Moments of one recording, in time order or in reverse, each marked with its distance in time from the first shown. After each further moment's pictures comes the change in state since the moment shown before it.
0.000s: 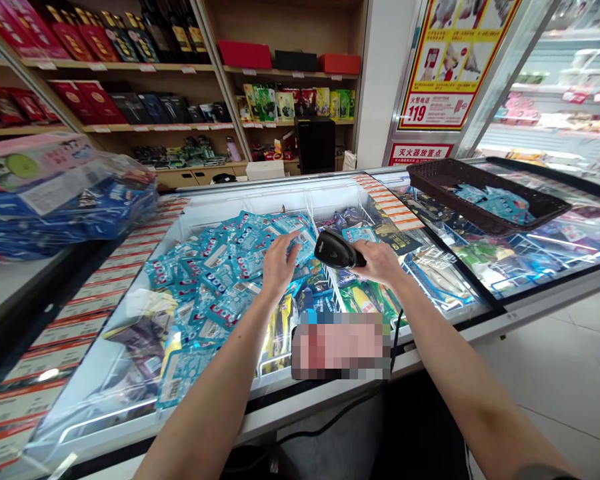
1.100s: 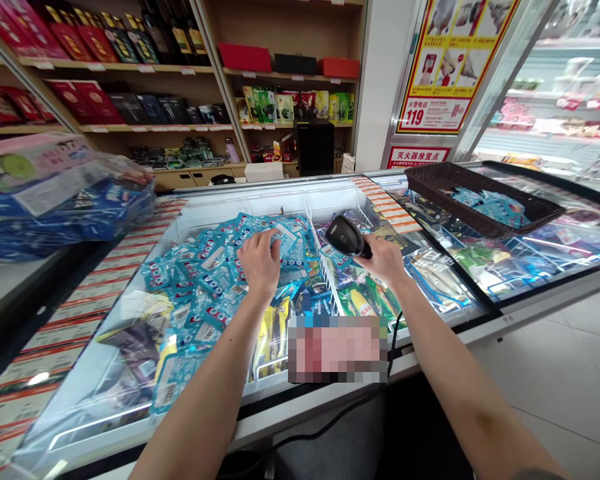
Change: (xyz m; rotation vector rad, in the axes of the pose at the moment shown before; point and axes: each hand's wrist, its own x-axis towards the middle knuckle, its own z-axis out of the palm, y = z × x) left_hand 0.002 -0.004 -0.017 0.259 0.168 -0.139; right_hand -0.001 0.008 0.000 -0.090 0.109 0.255
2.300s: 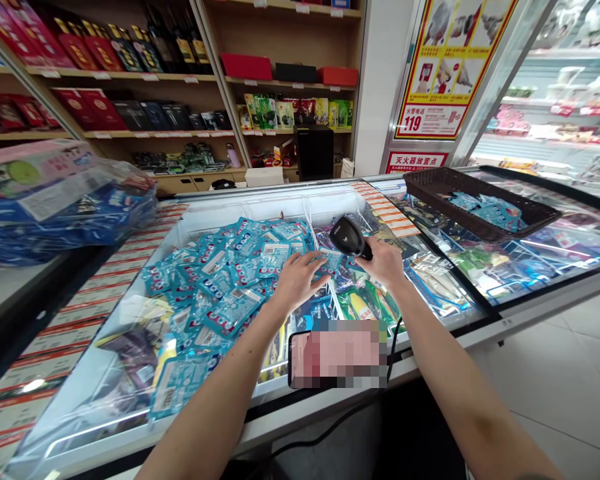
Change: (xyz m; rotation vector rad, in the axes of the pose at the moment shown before) left_hand -0.023 0.035 0.022 -0.048 -0.418 0.471; right_hand 0.001 0.000 0.000 -0.052 0.013 0.112
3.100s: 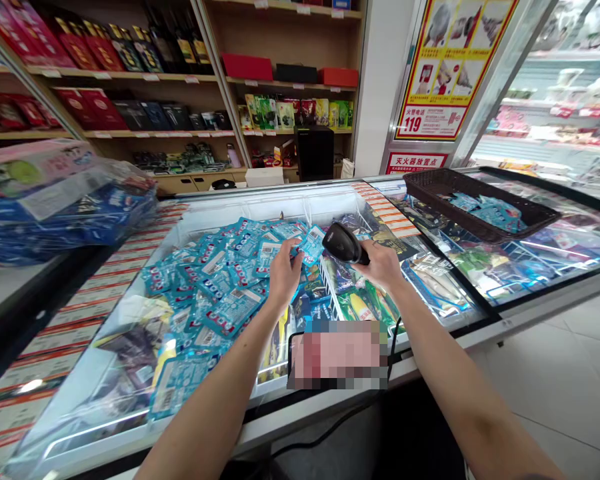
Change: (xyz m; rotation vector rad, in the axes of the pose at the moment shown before) left_hand 0.001 -0.013 -0.005 -0.343 0.314 -0.431; right_hand -0.003 -0.002 0.001 0.057 -0.007 -0.151
